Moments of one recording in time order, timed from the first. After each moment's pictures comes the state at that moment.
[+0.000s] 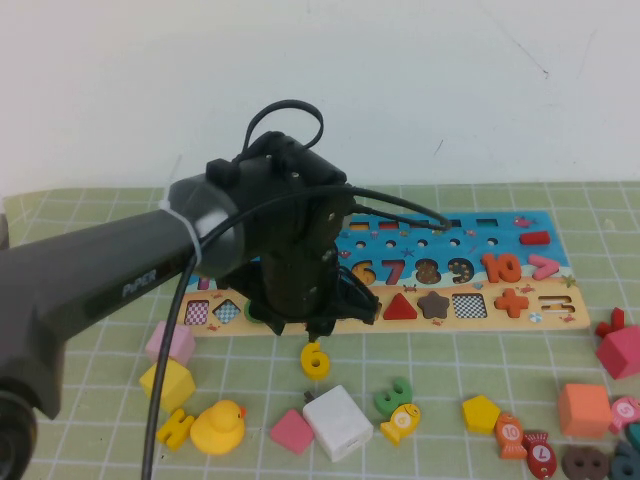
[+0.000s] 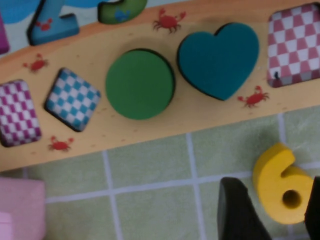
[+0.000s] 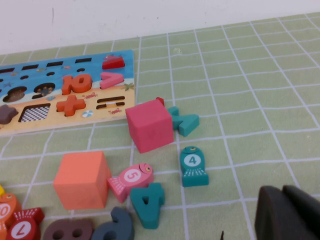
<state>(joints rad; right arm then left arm) -0.07 -0.01 0.03 0.09 0.37 -0.02 -0.63 1.97 -1.60 0.18 1.06 -0.53</state>
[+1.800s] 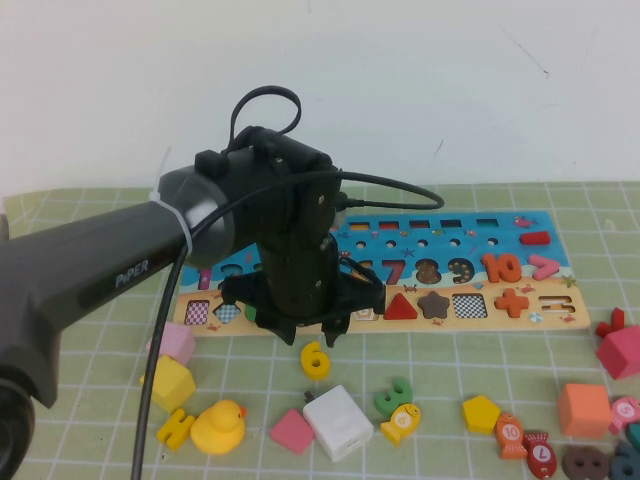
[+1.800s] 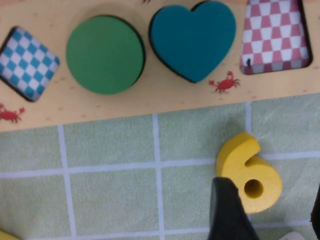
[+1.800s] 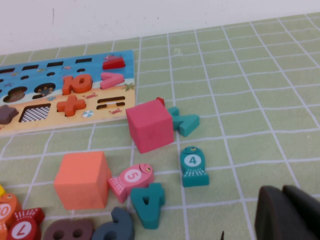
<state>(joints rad) -0.07 -0.01 0.03 0.09 0.37 -0.02 -0.60 1.98 -1.62 0.03 1.07 -0.56</state>
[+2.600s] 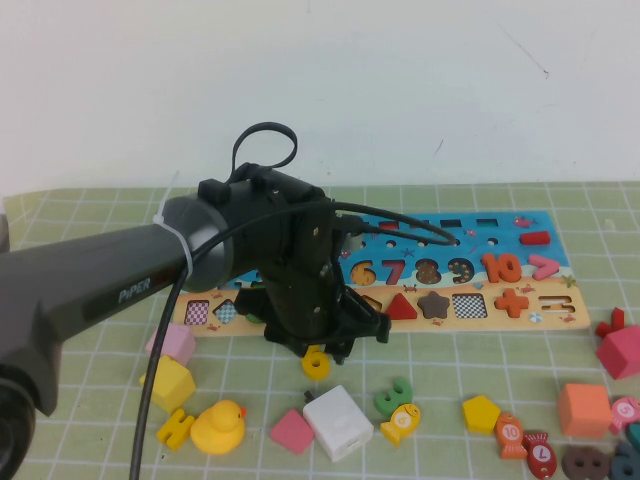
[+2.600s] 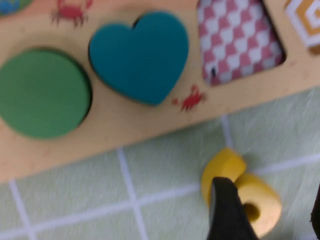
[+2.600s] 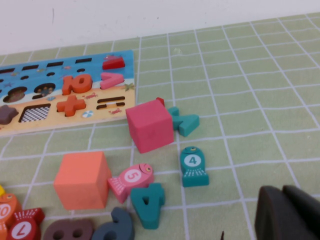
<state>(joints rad) -0.07 -0.01 0.03 0.09 0.37 -0.02 -0.60 1.98 -1.52 -0.03 0.90 -0.36</state>
